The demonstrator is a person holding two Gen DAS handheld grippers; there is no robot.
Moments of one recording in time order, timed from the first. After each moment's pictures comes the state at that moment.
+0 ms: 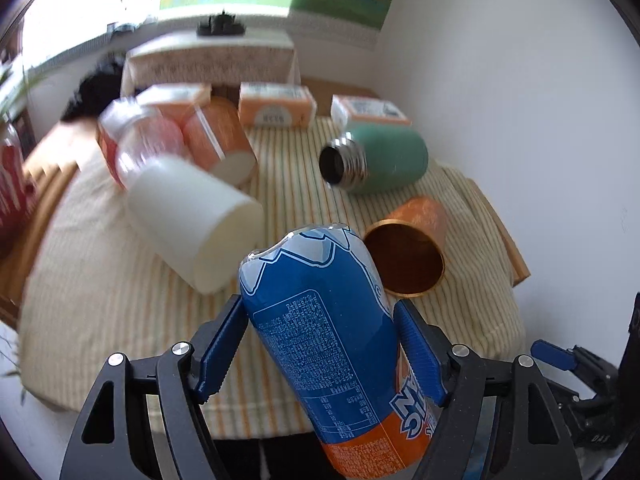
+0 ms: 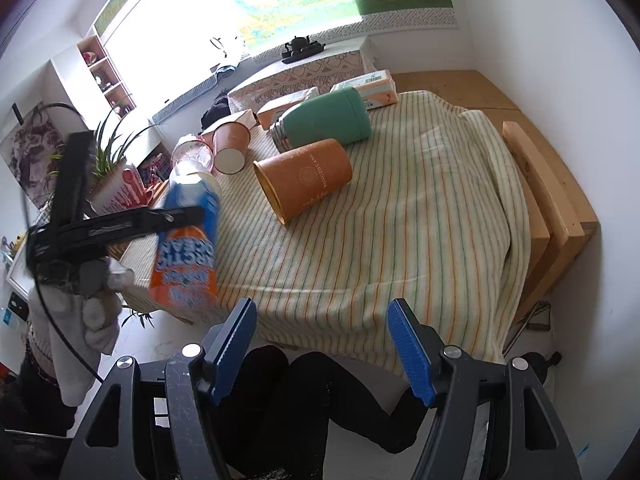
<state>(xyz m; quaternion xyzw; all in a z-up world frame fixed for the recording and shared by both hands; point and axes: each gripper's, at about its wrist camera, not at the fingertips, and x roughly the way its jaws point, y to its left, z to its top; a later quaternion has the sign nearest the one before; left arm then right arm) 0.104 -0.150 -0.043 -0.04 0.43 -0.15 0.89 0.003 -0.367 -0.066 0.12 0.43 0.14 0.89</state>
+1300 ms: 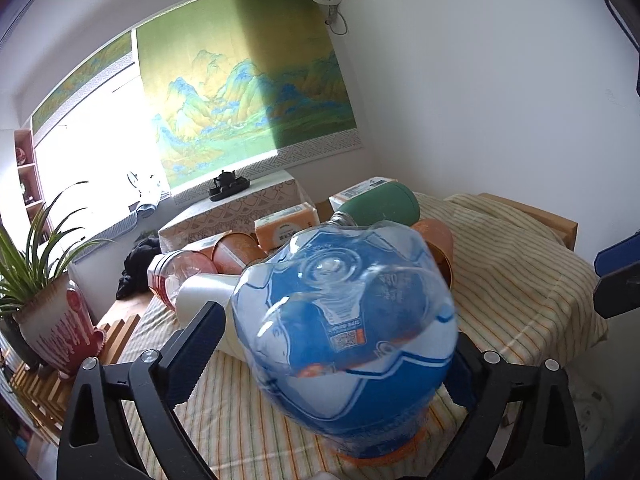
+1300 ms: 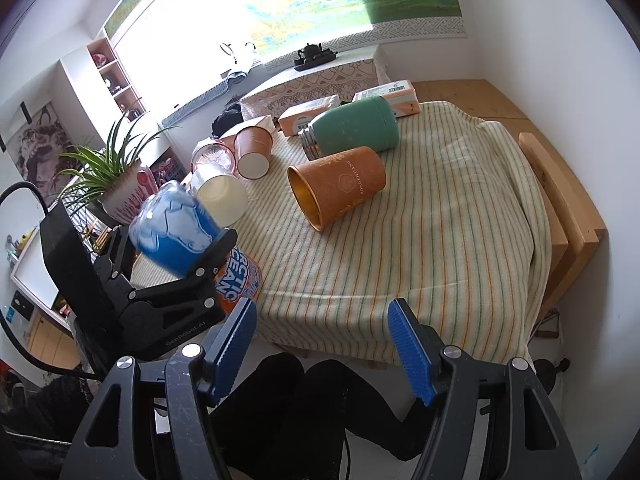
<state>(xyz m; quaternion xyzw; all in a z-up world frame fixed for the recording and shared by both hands) 0.029 -0.185 -0.068 0.16 0.17 -0.12 0.97 -0.004 -0.342 -0.057 0.12 0.41 0.15 0.89</state>
